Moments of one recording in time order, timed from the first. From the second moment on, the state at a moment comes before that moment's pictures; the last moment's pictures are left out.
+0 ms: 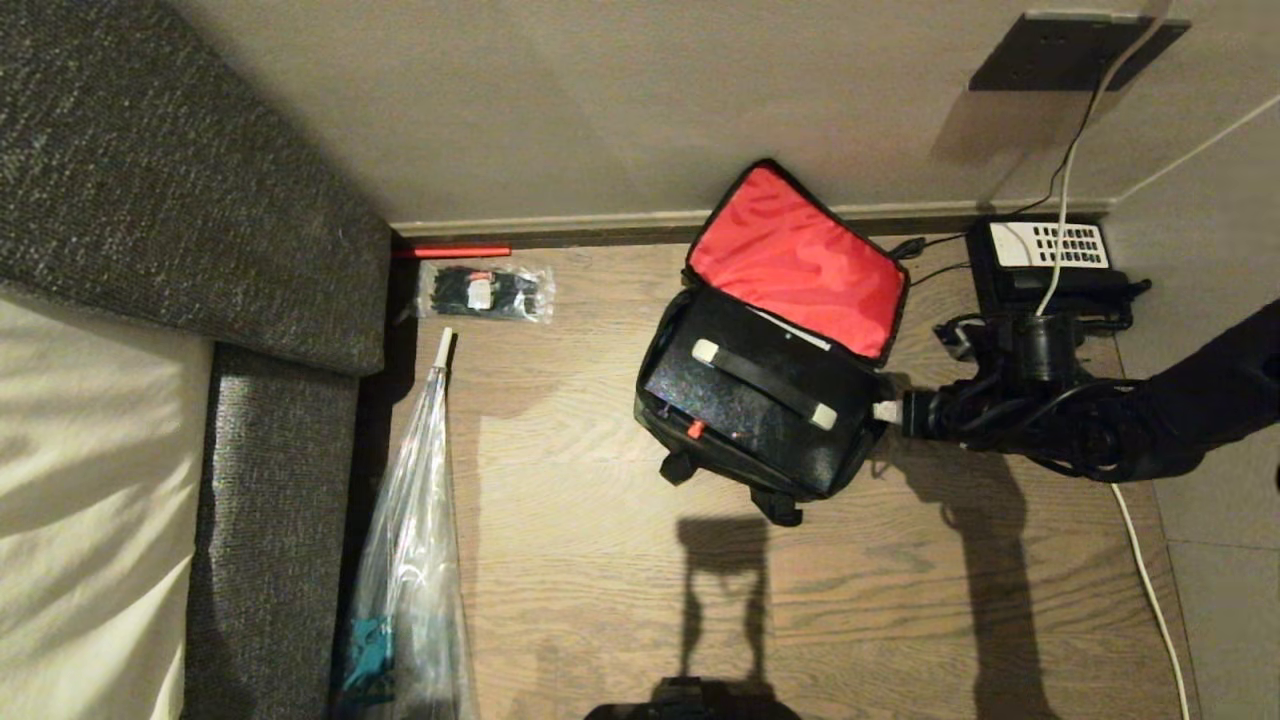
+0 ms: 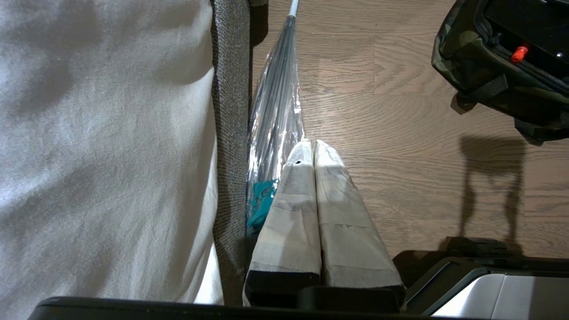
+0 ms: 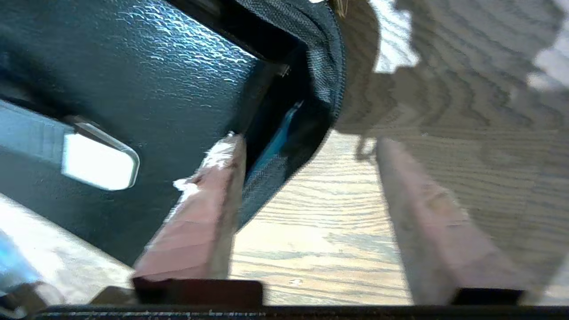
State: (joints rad) left arm 0.00 0.00 0.00 0.01 0.00 0.00; right arm 0.05 2.11 -1.07 -0.53 0.16 0.10
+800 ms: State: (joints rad) left arm 0.00 0.00 0.00 0.01 0.00 0.00; right arm 0.07 2.23 -1.15 -0.58 0.15 0.12
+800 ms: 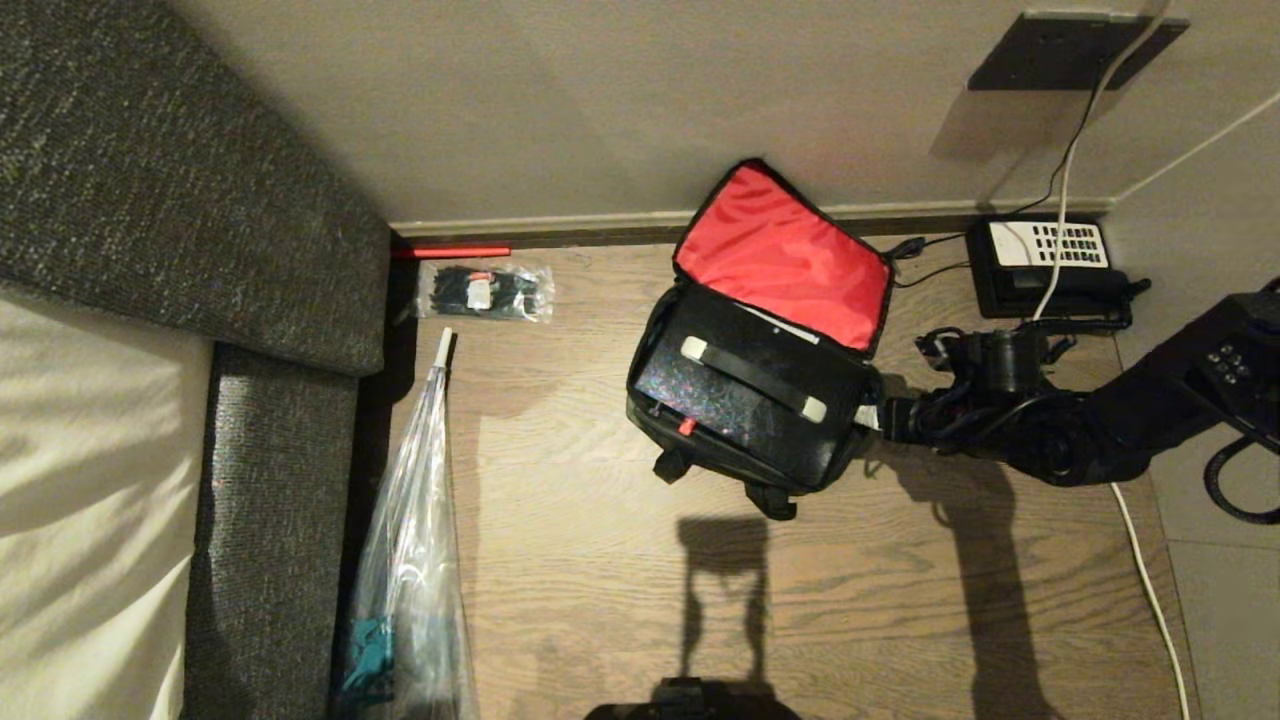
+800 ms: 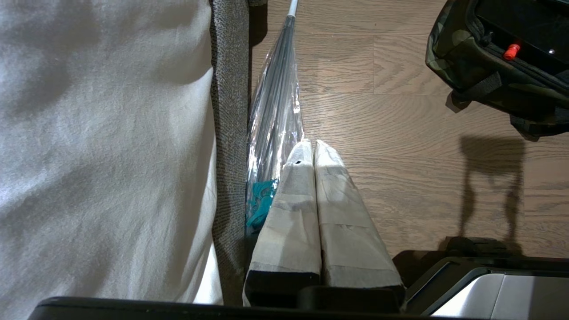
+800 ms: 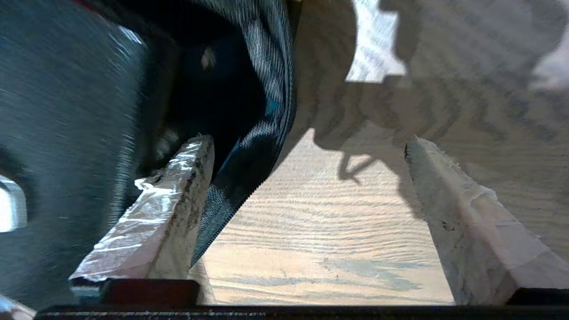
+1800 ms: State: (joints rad) left arm 0.00 0.00 0.00 0.01 0.00 0.00; right arm 0.09 2.29 -1.20 -0.69 0.12 0.15
